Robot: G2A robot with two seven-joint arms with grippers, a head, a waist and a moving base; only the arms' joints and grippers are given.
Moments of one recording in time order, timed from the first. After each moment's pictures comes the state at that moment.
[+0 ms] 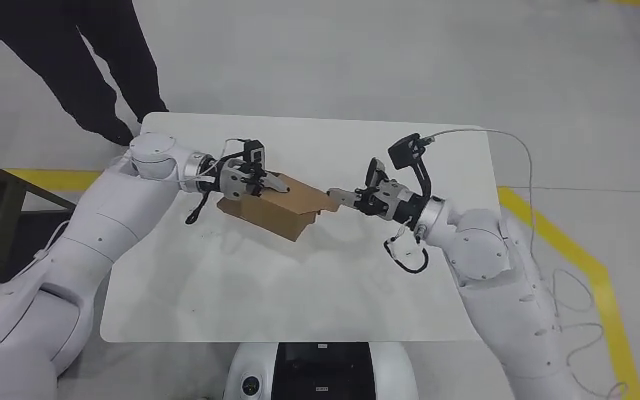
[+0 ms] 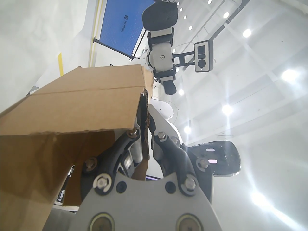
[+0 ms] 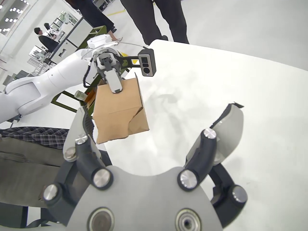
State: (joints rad) left arm 0.60 -0.86 -0.67 -1.09 -1.02 0.22 -1.49; right arm -1.21 -1.27 1.21 -1.85 -0.51 -0.27 0.73
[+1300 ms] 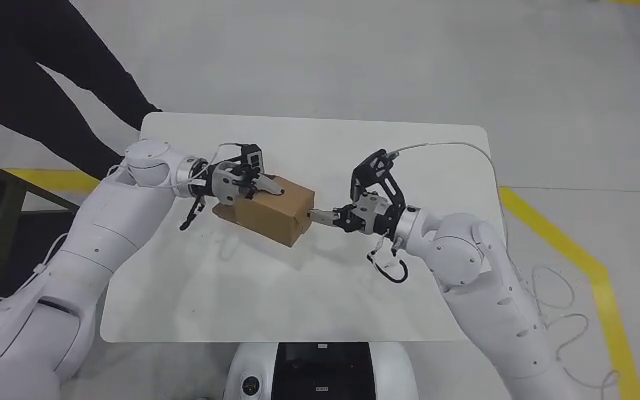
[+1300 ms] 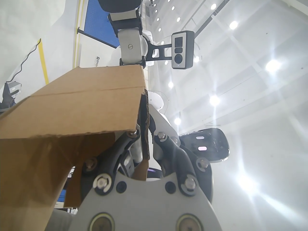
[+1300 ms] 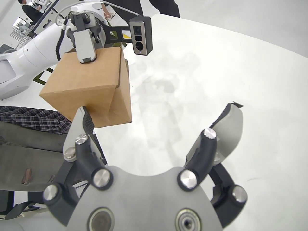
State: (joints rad) left arm 0.71 -0.87 -0.81 -1.15 -1.04 0.28 -1.54; right arm -1.19 -1.26 1.09 -1.85 -0.61 -0.26 0.72
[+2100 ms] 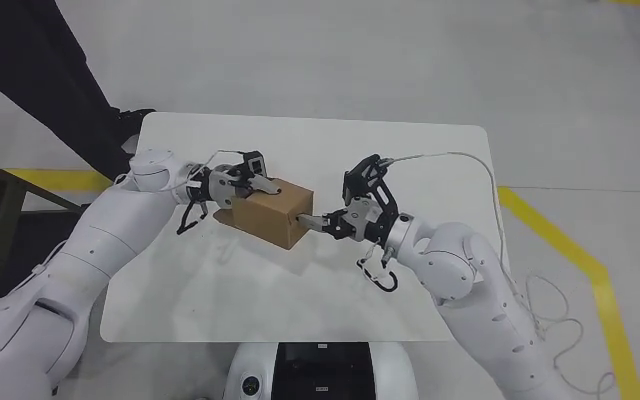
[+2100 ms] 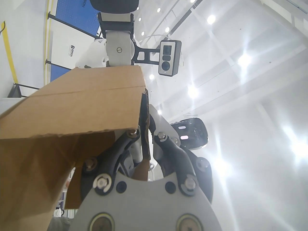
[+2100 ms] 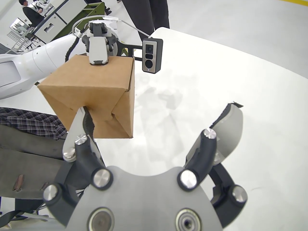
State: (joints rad) left arm 0.69 -0.83 -0.69 -1.16 -1.25 0.28 -1.54; right arm -1.21 -1.25 1.04 -1.93 -0.69 -0.22 0.64
